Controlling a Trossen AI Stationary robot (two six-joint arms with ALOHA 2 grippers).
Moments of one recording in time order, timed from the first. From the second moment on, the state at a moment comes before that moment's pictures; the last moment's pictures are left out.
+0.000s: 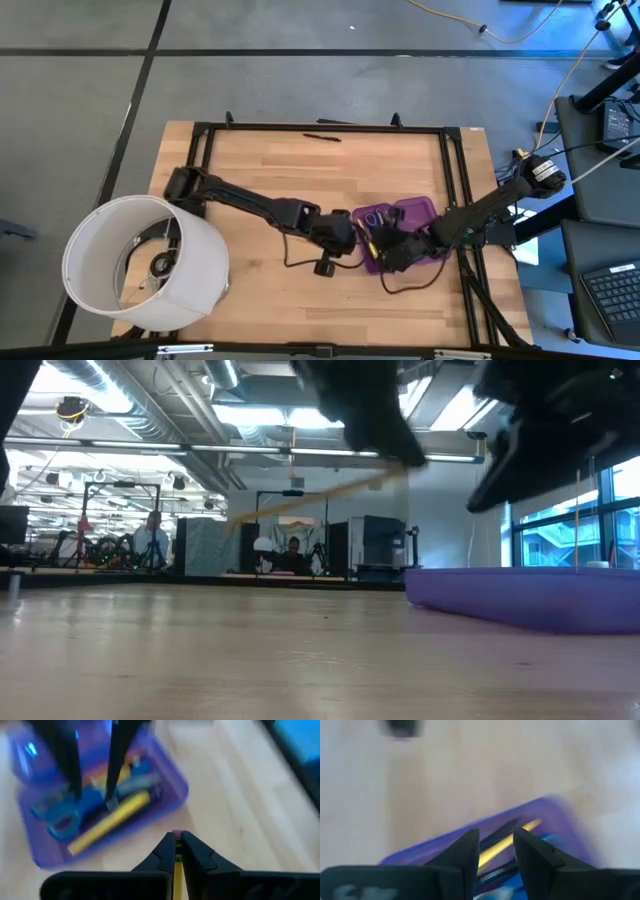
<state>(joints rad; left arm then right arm) -0.19 1.96 1.57 -0.44 0.02 0.06 0.50 1.39 0.77 -0.38 0.60 0.45</state>
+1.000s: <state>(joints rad) -0.19 1.81 1.57 0.00 0.26 0.24 0.50 1.39 0.49 0.84 0.43 -0.21</state>
